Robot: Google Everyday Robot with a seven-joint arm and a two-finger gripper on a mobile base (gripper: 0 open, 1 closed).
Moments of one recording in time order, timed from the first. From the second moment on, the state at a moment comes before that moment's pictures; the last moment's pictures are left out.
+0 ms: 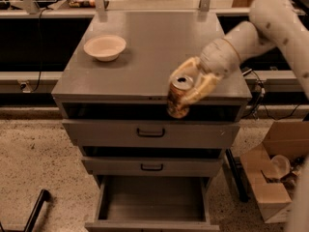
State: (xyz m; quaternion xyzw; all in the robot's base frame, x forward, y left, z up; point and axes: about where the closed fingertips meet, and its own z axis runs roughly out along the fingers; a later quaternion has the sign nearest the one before) arm 0.544 -0.082 0.865 -0.74 0.47 0.37 0.30
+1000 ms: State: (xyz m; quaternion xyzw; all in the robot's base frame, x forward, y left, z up) arm 0.681 -0.034 0.892 -0.66 0.56 0.38 0.34
